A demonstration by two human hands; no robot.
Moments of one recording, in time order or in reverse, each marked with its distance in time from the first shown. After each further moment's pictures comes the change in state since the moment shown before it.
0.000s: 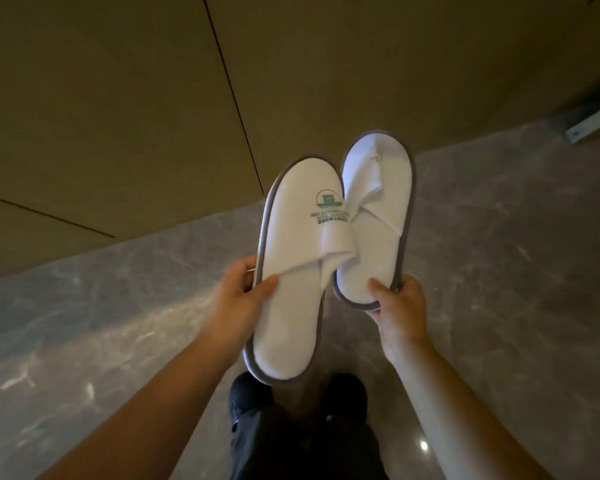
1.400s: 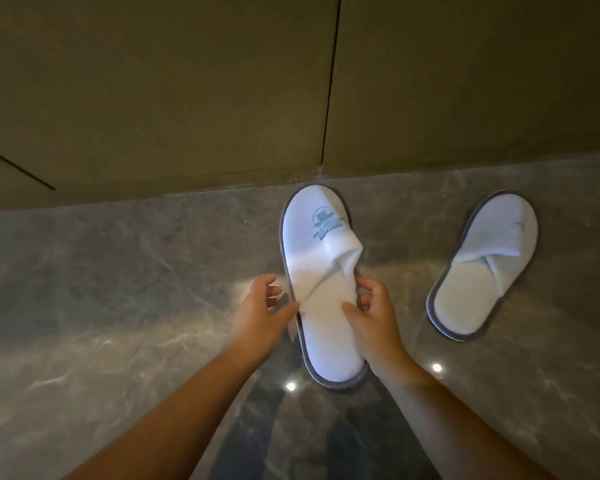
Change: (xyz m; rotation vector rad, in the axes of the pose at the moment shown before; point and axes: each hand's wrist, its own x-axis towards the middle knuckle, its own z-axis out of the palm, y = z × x) left_hand 0.274 -0.302 -0.004 0.194 0.178 0.074; right_hand 0.263 0.252 0.149 -0.568 -0.368 -0.282
